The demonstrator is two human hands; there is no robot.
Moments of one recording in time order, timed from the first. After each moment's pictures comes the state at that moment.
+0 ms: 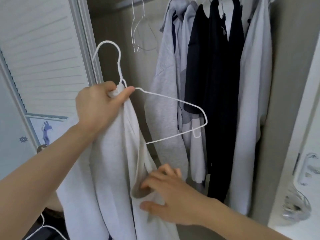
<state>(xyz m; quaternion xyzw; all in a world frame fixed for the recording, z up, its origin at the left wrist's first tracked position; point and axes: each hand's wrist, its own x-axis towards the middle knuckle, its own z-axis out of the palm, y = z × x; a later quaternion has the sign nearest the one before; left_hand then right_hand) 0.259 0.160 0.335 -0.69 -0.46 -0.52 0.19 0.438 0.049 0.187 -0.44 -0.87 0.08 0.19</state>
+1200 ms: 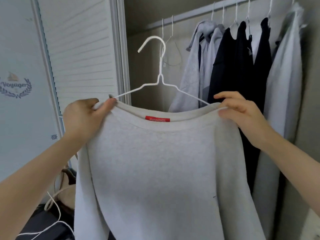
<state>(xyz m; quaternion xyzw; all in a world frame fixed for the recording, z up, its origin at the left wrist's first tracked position) 0.170 0.148 0.333 -0.63 -0.51 -0.57 0.13 0.541 0.096 0.331 -0.36 -0.74 0.11 0.56</state>
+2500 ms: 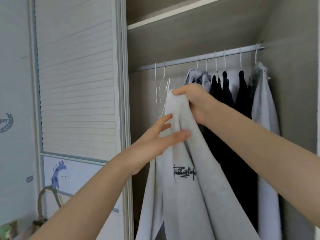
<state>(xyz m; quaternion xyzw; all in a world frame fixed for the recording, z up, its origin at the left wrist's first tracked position) 0.239 0.118 0.380 -0.79 -0.25 -0.41 -0.38 0.379 0.098 0.471 -0.40 -0.54 0.37 0.64</state>
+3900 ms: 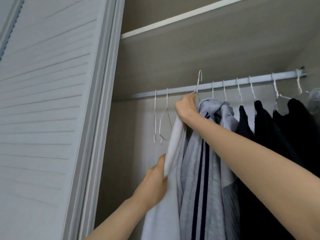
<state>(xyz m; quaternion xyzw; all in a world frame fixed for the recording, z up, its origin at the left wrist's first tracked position) 0.335 0.447 0.387 -0.84 -0.28 -0.47 -0.04 0.448 0.422 0.587 -0.55 -0.53 -0.06 0.65</state>
